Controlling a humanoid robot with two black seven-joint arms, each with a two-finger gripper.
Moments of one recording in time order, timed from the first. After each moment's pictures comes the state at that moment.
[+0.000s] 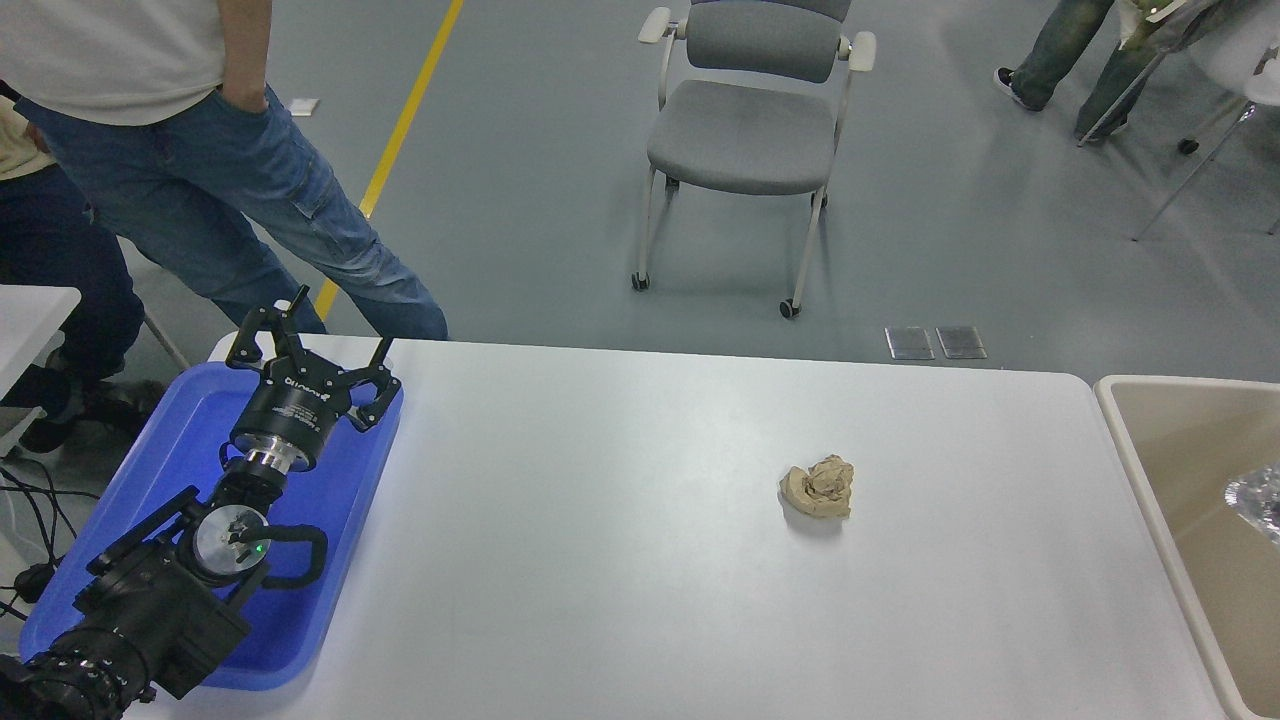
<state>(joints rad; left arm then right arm) -0.59 0.22 -0.90 -0.44 -0.08 -0.64 -0.32 0.69 -0.63 -0.53 0.18 -0.12 0.04 -0.16</state>
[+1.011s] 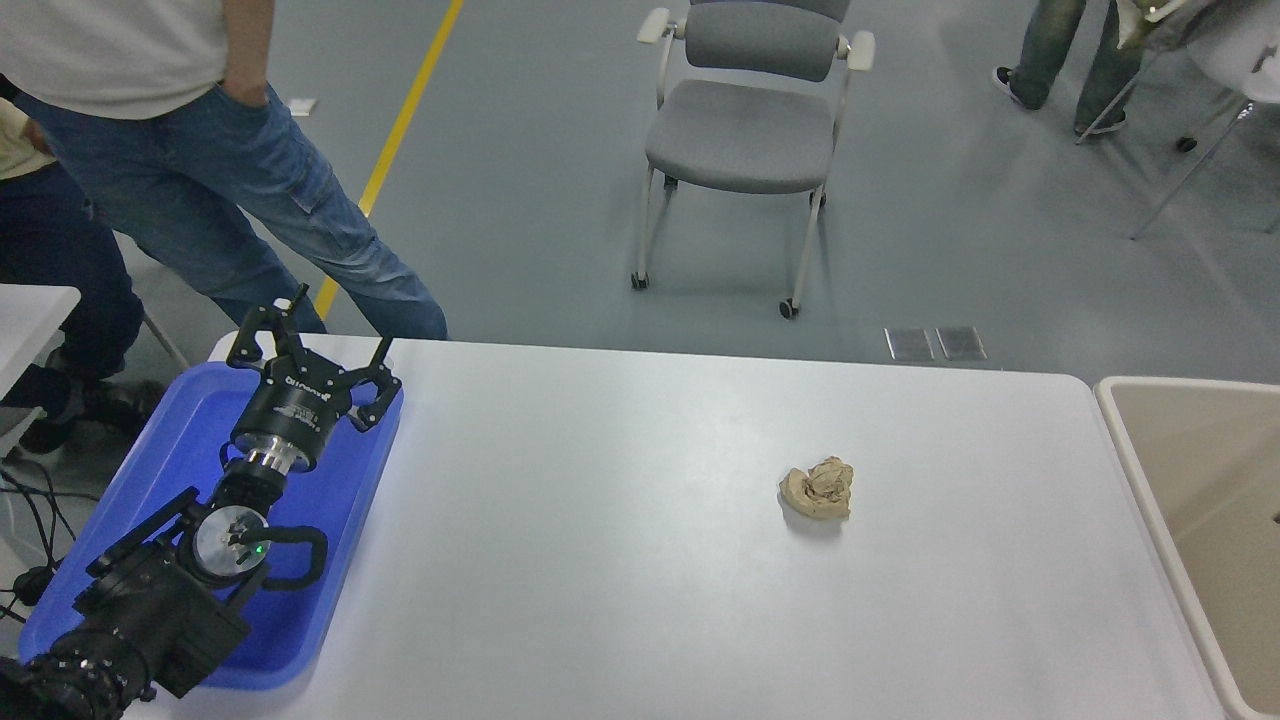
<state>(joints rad) -0.60 0.22 -0.90 -0.44 -0.08 -0.64 -0.32 1.06 -0.82 -0.81 0.82 -0.30 0.03 -0.16</state>
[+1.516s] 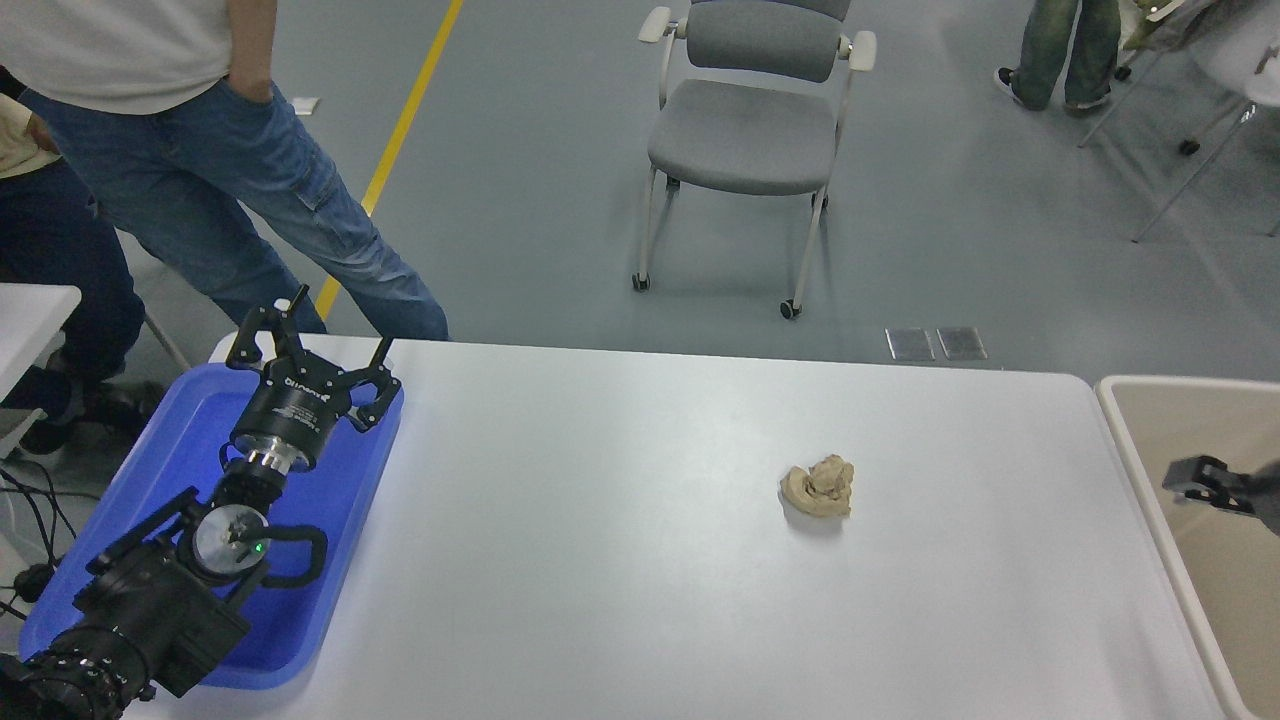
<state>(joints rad) -0.60 0.22 -0.90 -0.44 -0.08 -0.64 -0.32 1.61 -0.77 -1.16 1.16 -0.32 0.35 -0.16</state>
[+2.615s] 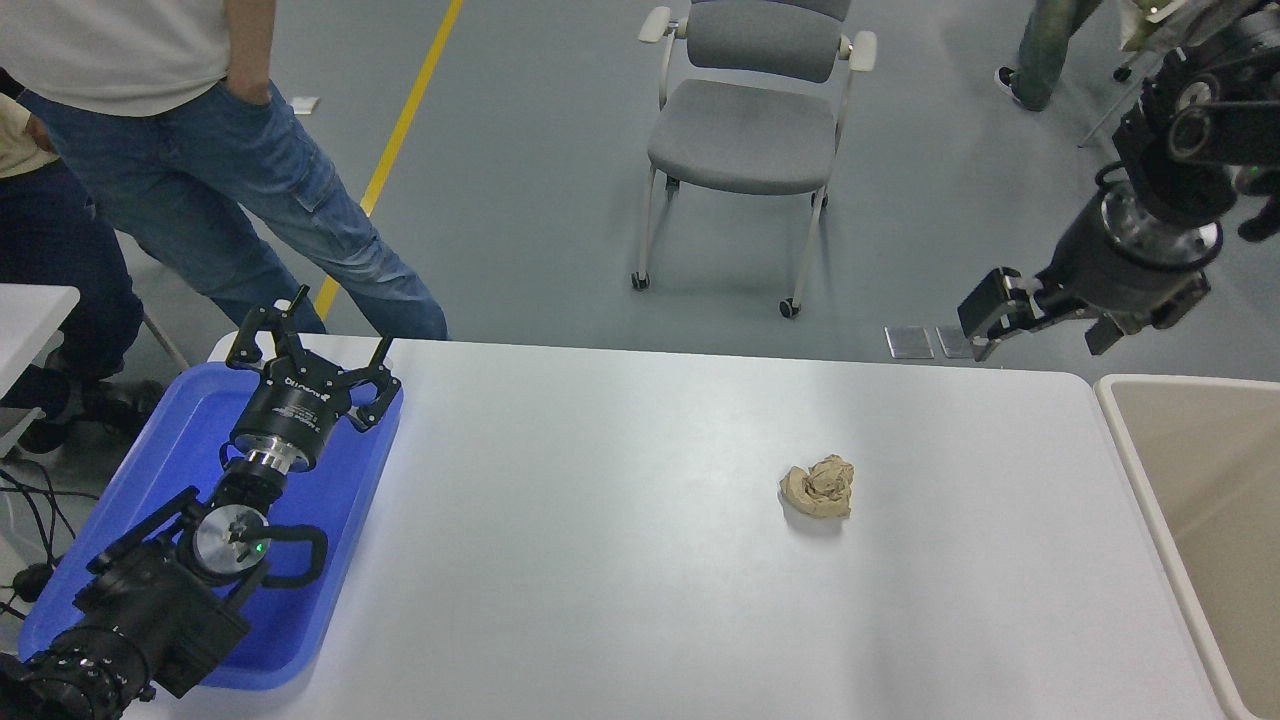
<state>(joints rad) -0.60 0.22 -0.90 -0.44 -0.08 -0.64 -0.32 2.17 -0.42 -1.19 1.23 -0.31 0.78 -0.16</state>
